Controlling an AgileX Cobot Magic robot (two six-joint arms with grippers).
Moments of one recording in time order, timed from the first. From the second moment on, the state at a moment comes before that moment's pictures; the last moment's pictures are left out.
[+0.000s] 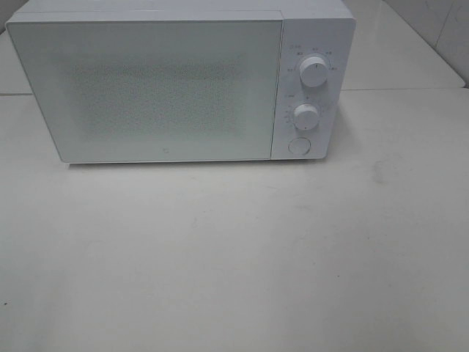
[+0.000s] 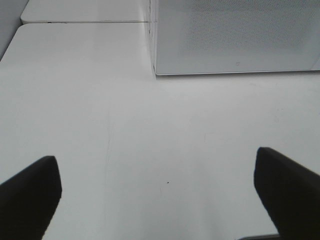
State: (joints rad) left arm -0.03 0.00 -0.50 -0.10 1.03 0.04; right arm 0.13 0.21 -0.52 0.00 0.72 0.03
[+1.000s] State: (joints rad) left arm -0.03 0.00 -0.50 -0.10 1.03 0.04; right arm 0.13 0.77 -0.52 0.00 0.14 0.03
